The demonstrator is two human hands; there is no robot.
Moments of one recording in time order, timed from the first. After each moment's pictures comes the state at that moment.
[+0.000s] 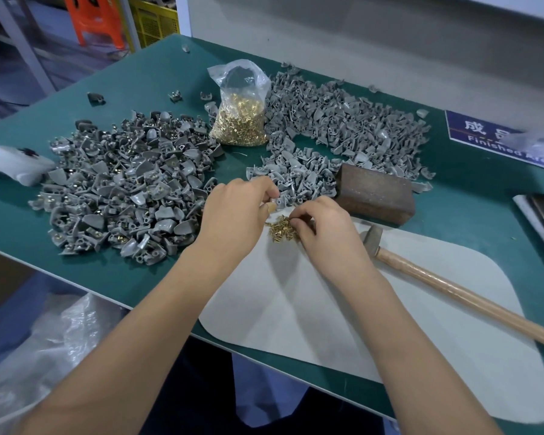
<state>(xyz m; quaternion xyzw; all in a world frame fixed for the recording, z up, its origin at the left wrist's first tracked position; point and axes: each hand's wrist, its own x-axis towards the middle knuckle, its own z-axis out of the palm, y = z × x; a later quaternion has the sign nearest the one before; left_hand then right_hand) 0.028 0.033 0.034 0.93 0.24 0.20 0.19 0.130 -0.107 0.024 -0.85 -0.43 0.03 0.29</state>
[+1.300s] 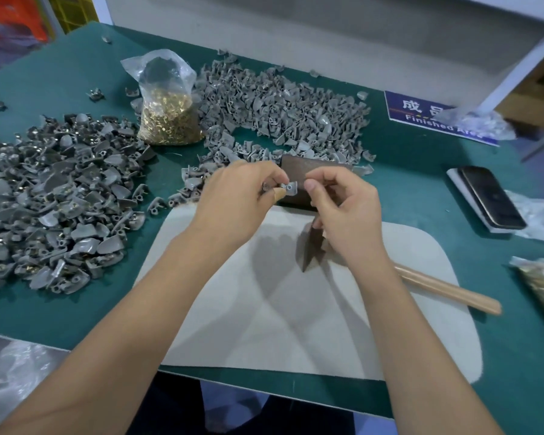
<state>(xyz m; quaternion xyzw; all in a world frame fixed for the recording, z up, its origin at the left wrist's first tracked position) 0.088 -0.010 0.061 0.93 0.13 0.21 0.27 0.177 -0.169 0.048 -0.77 -0.29 -0.02 0.56</state>
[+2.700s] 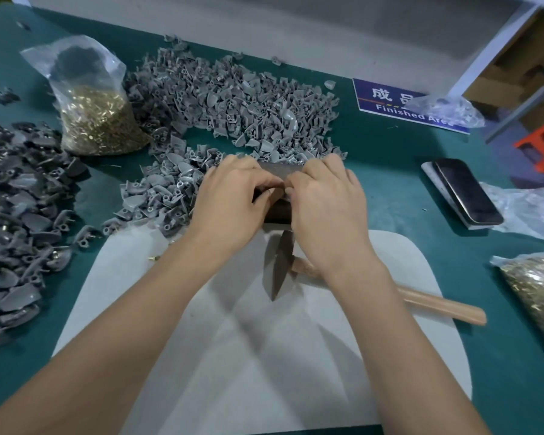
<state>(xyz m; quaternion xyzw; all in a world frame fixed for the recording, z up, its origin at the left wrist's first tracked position) 0.161 -0.026 0.034 0.92 0.06 0.24 0.30 0.207 -0.170 0.066 -0.92 -0.35 -0.18 0.05</state>
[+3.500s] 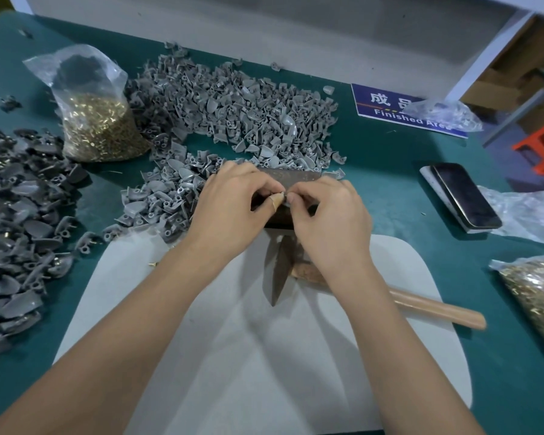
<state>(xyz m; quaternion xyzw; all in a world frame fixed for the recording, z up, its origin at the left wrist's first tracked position) 0.158 -0.025 0.035 0.91 0.04 0.25 0.32 0.208 -0.174 0.054 -0.93 -0.24 -0.13 0.25</state>
